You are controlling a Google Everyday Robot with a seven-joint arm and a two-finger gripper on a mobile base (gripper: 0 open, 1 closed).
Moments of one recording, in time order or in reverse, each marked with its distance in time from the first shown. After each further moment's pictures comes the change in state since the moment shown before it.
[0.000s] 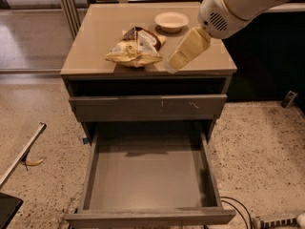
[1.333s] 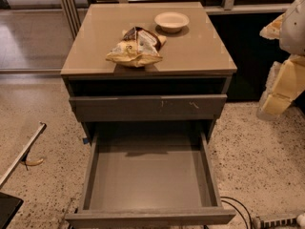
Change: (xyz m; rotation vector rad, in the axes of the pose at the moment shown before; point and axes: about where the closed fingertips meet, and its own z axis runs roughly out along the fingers) arm 0.127 0.033 -0.110 -0.106 0.326 -0.261
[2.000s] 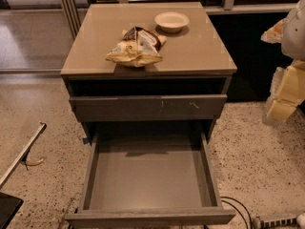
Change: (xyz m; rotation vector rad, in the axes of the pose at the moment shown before) arm 0.007 0.006 0.002 -0.012 0.038 -0.032
